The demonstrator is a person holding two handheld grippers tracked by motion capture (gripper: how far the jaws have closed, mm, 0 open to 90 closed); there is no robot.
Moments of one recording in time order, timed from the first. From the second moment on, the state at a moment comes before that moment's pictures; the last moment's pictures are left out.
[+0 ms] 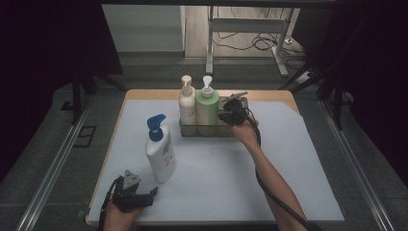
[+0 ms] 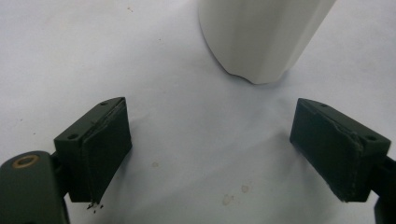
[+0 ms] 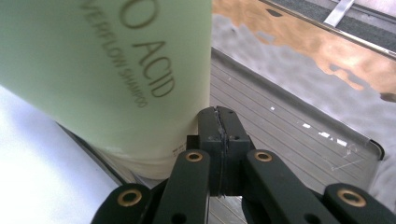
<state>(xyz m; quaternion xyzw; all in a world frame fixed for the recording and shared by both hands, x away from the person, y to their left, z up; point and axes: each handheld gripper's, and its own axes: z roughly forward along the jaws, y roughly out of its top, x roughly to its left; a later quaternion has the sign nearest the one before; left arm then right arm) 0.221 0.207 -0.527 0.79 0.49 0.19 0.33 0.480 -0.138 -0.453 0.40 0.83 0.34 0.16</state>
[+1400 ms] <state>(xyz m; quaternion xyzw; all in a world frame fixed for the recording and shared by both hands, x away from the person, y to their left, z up) 0.221 0.207 -0.527 0.79 0.48 0.19 0.33 0.458 -0.152 -0.432 0.38 0.83 0.37 0.16</state>
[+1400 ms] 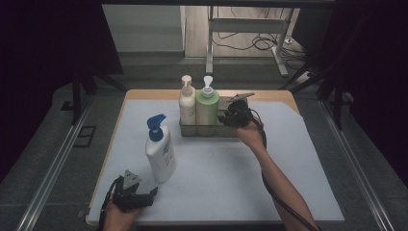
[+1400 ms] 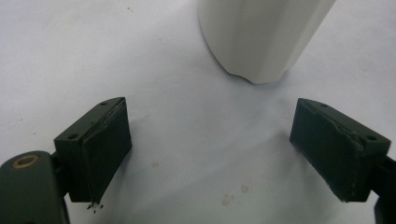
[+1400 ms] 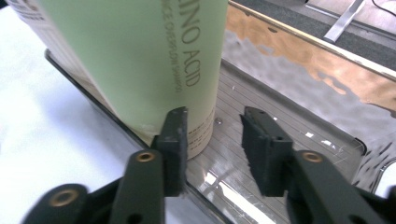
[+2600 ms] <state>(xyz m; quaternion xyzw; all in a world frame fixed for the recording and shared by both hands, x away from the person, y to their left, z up) 0.221 0.207 -0.527 0.79 0.49 0.19 0.33 0.397 -0.174 -0.413 0.31 0.87 0.36 0.14</state>
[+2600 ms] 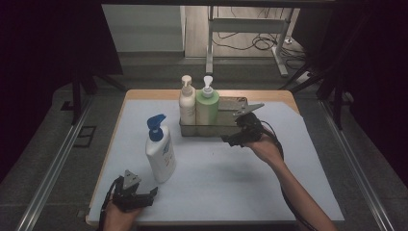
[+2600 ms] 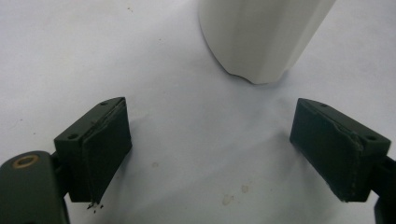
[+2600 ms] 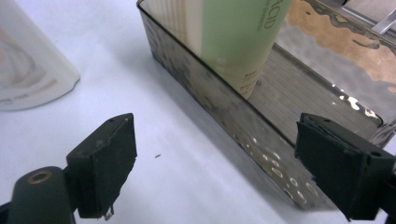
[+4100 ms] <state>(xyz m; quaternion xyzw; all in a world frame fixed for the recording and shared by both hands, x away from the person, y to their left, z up) 0.223 0.209 -0.525 0.79 0.48 0.18 0.33 0.312 -0.234 -0.459 0.33 0.86 0.36 0.15</state>
